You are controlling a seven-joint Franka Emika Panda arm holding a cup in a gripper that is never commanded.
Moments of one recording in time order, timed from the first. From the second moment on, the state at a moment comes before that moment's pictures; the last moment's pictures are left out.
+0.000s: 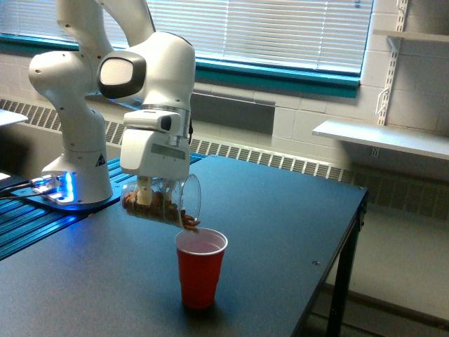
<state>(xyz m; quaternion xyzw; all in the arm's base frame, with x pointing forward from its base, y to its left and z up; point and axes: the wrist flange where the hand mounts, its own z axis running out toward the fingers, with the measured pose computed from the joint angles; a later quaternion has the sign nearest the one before) 0.413 -0.238 0.288 0.93 -0.32 0.12 0.15</state>
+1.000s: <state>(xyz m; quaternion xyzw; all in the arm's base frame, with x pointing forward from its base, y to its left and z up) 0.424 -0.228 0.281 0.93 -0.29 0.09 0.19</state>
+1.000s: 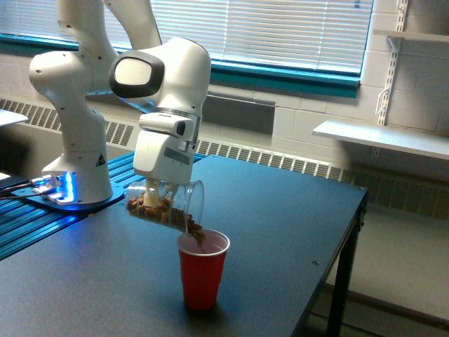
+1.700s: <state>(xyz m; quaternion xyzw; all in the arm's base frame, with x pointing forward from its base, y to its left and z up) 0.437 -0.223 0.280 0.94 -0.26 0.08 0.21</state>
